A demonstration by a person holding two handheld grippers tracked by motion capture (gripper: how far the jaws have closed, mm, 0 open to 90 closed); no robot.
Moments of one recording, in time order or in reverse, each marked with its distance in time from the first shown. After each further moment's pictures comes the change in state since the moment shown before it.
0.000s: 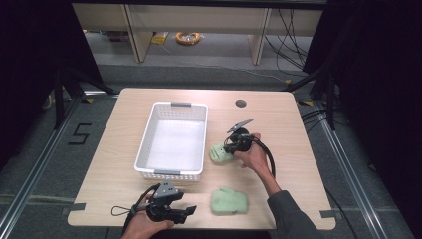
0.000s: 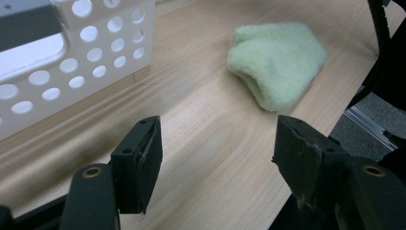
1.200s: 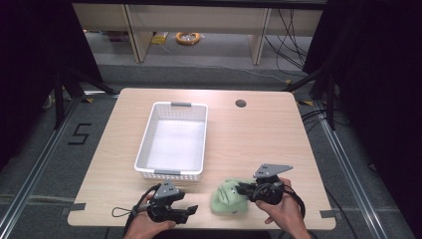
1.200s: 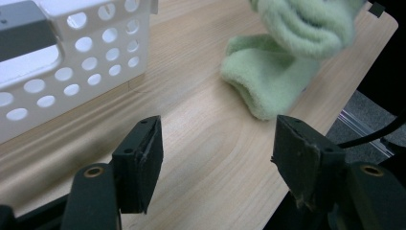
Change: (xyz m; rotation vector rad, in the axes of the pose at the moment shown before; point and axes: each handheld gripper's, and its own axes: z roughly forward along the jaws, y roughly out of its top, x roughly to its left) left arm -0.005 0.003 -0.003 -0.017 -0.003 0.008; right arm 0.082 -0.110 -0.113 -0.184 0.167 -0.001
